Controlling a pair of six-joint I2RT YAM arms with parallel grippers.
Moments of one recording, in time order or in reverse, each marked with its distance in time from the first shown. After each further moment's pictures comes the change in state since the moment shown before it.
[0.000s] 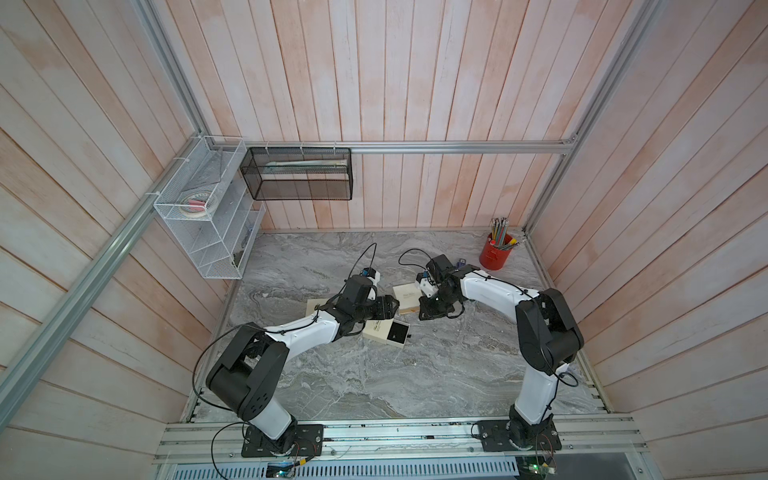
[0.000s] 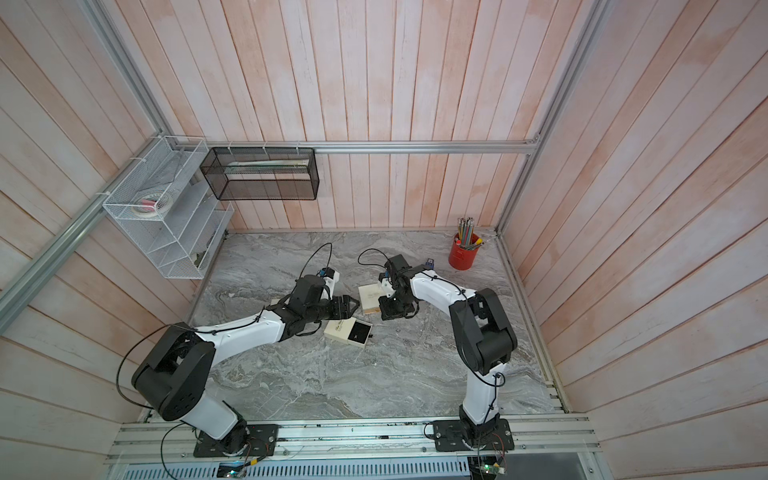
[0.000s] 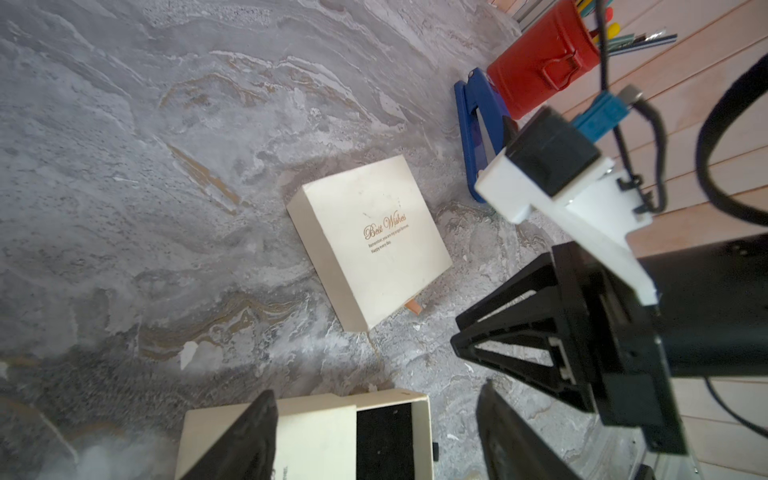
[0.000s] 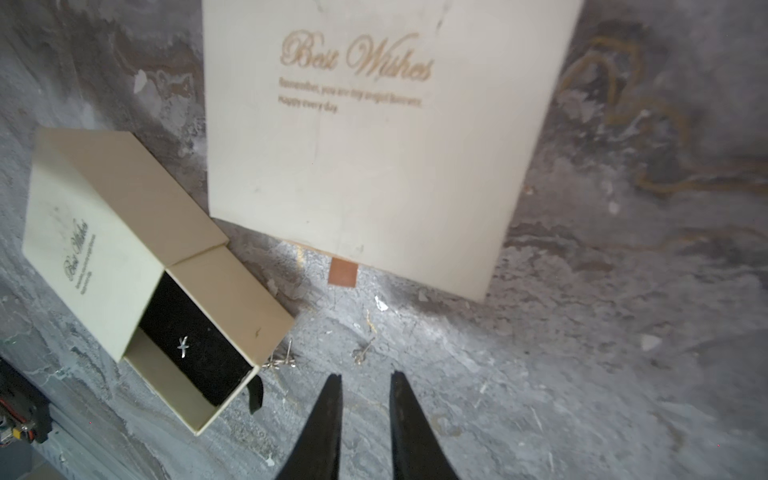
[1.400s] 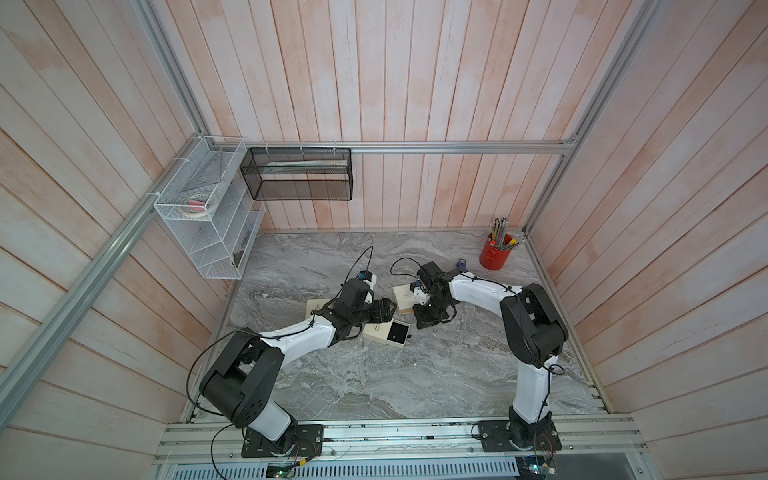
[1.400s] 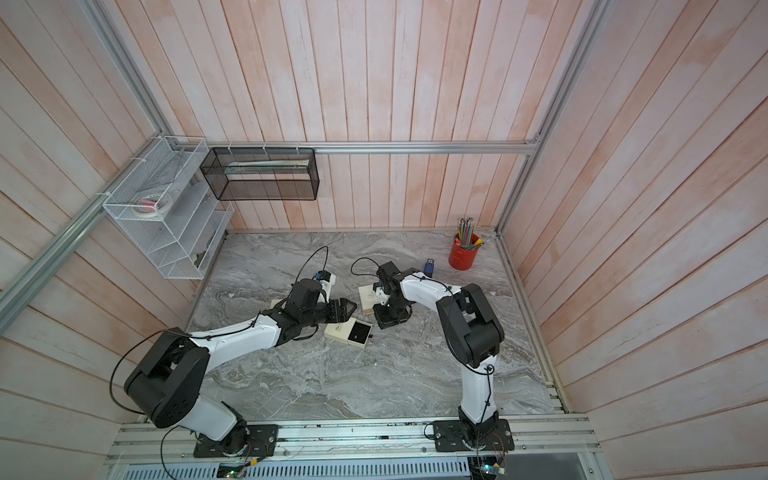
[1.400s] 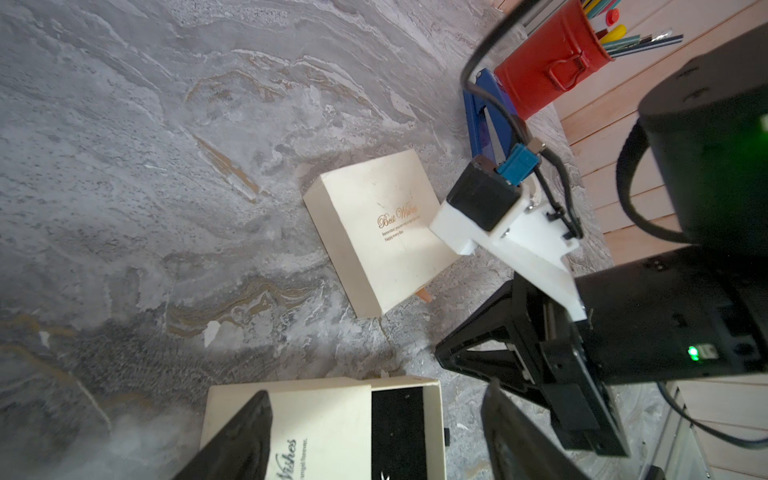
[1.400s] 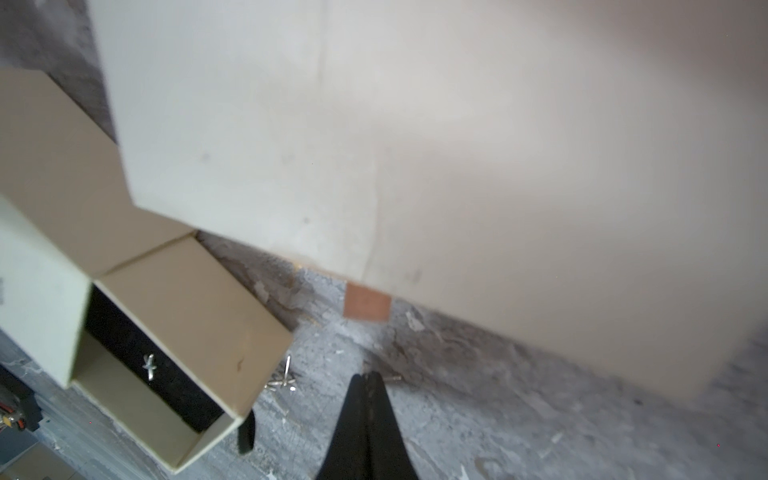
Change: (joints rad) left arm 0.005 -0.037 -0.050 0.014 -0.015 0.007; right arm 0.035 0.081 0.019 -0.032 0.000 0.024
